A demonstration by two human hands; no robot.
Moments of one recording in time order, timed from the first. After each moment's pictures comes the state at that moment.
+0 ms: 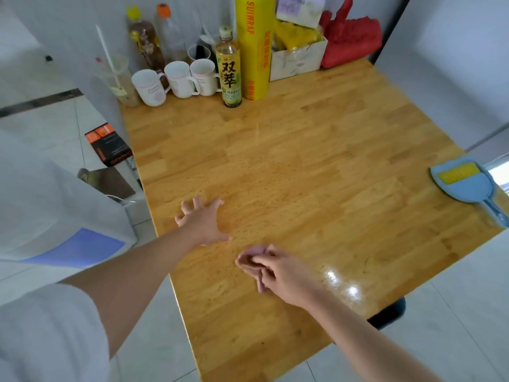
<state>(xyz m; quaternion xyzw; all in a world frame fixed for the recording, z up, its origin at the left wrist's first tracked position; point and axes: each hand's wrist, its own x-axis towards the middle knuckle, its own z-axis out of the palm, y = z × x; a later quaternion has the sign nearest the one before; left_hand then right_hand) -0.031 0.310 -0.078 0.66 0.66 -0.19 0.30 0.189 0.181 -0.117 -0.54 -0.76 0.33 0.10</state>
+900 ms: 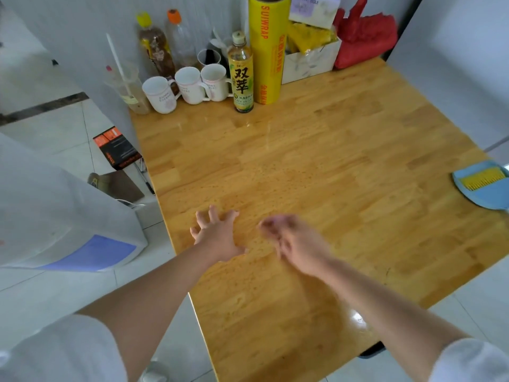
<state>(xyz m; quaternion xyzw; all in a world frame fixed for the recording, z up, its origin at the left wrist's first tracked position) -0.036 0.312 -0.090 0.67 0.65 -0.20 0.30 0.188 0.260 -0.106 -0.55 -0.77 0.29 0.14</state>
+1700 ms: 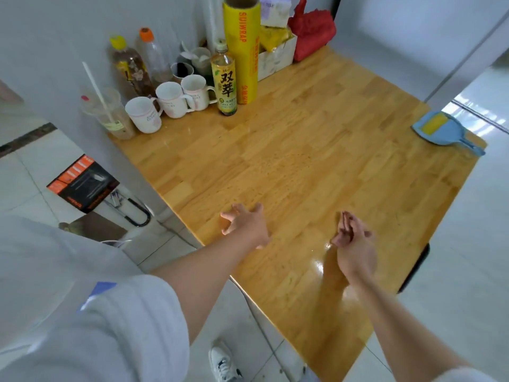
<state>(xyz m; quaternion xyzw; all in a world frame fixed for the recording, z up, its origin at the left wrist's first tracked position) -0.054 0.330 -0.077 0.74 0.53 -0.30 0.28 0.126 0.161 -0.109 -0.92 -0.28 0.14 0.23</state>
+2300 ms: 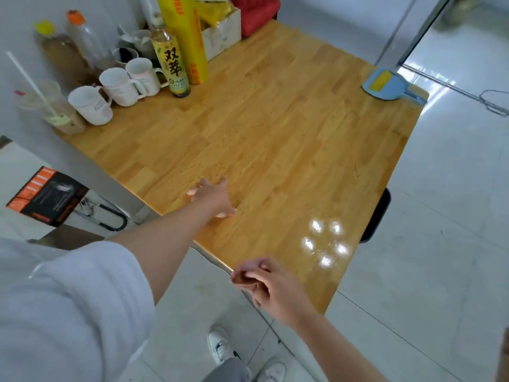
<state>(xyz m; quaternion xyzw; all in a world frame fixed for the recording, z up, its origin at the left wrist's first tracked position) -0.060 0.326 -0.070 0.79 0.49 -0.33 0.18 -0.018 0.056 -0.120 -0.71 -0.59 0.30 0.25</state>
